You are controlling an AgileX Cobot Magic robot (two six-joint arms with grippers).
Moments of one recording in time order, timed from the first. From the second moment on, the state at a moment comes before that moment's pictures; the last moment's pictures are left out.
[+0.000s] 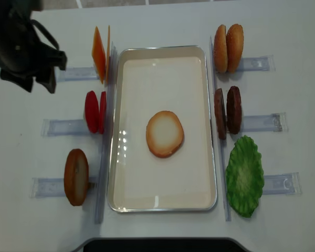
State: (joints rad) left arm -0.11 1.51 -1.25 0.21 1.21 -0.20; right arm -0.04 -0.01 -0.51 0.07 1.14 -0.07
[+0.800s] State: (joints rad) left arm 0.16 0.76 -0.64 0.05 1.08 -0.01; right arm -0.04 -0.01 -0.51 0.07 1.14 -0.07
